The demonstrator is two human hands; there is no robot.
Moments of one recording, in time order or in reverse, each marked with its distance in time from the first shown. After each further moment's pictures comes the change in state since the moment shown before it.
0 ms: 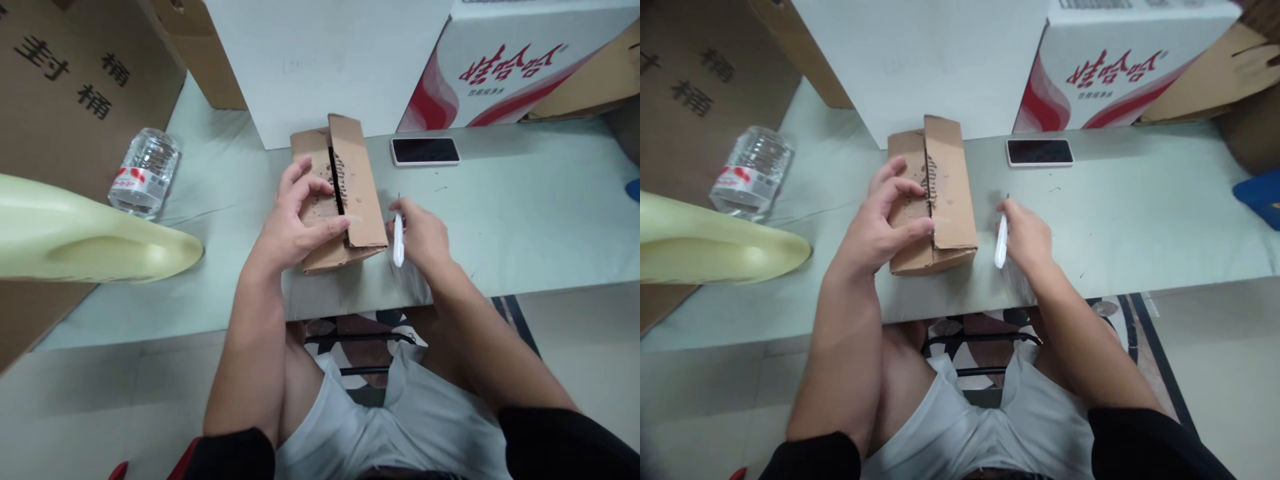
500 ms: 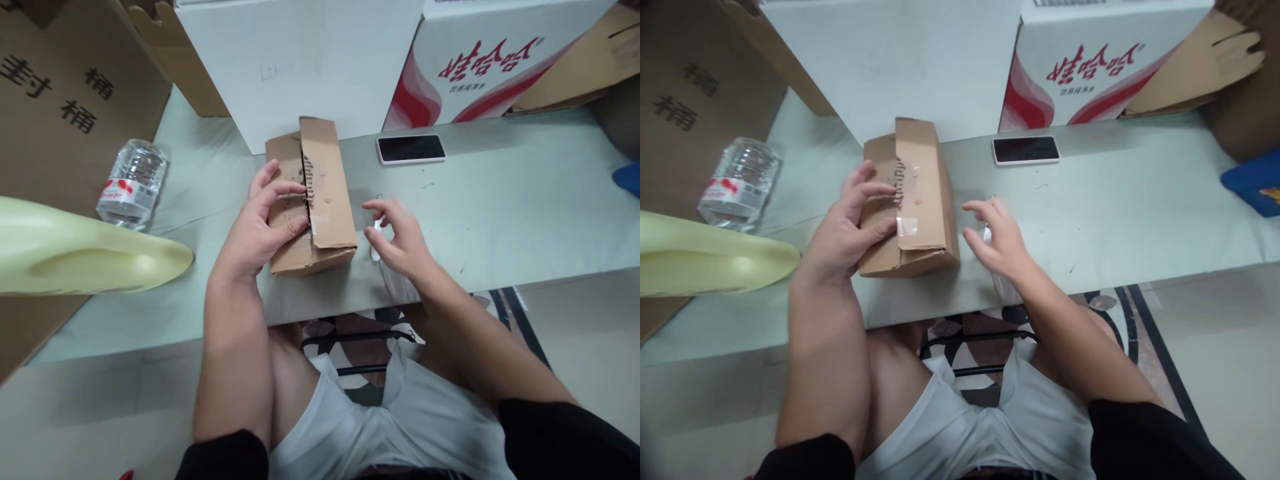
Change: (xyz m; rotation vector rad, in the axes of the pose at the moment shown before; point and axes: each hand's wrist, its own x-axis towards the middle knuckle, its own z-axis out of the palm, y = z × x) left_hand 0.003 0.003 -0.016 -0.112 -0.031 -0.165; right_hand -0.011 -0.006 0.004 0.575 0.139 -0.399
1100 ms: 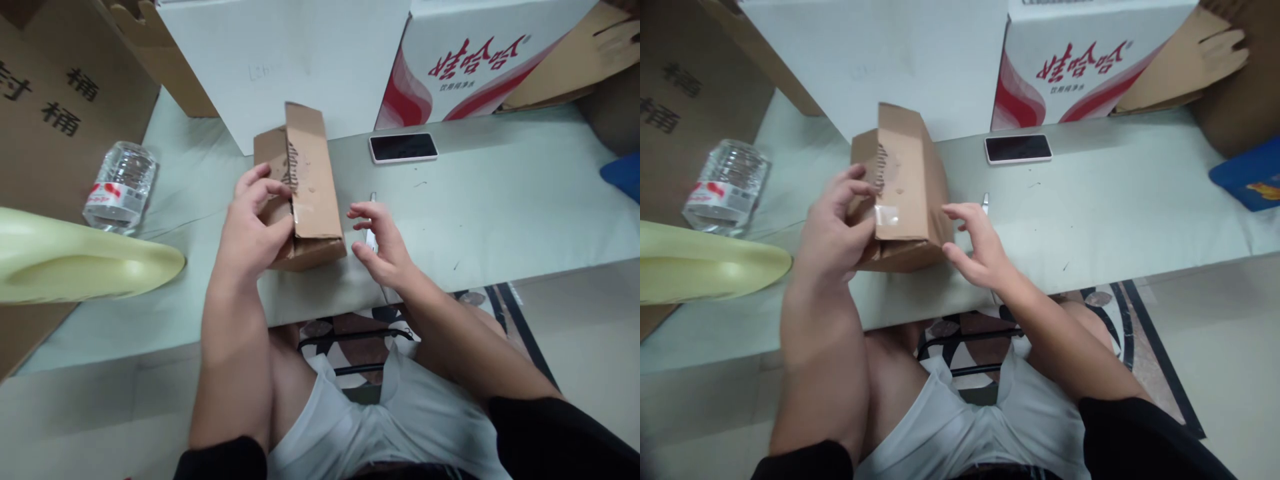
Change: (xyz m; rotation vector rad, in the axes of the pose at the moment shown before) left_hand 0.000 0.013 0.020 -0.092 0.289 -0.021; right_hand -0.009 -0.014 0.015 0.313 -0.021 -0.084
